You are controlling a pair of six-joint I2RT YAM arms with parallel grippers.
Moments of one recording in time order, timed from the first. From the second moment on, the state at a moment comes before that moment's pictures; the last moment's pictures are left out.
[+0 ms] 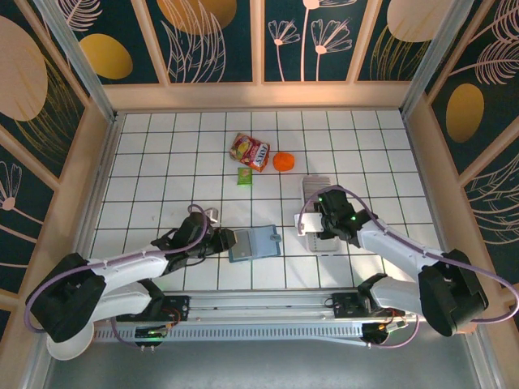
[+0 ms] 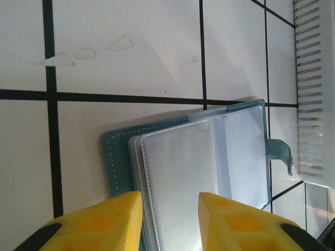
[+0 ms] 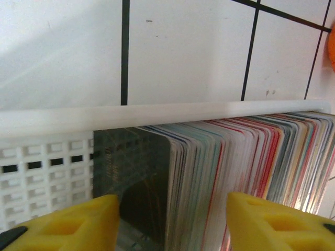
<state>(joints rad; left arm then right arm) -0.73 1.17 0.29 0.13 0.18 -0.94 0.55 1.16 0.55 -0.37 0.09 -1.24</state>
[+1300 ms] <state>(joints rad) -0.73 1.04 0.31 0.08 0.11 -1.00 0.68 0.90 0.69 -0.66 0.08 -1.08</state>
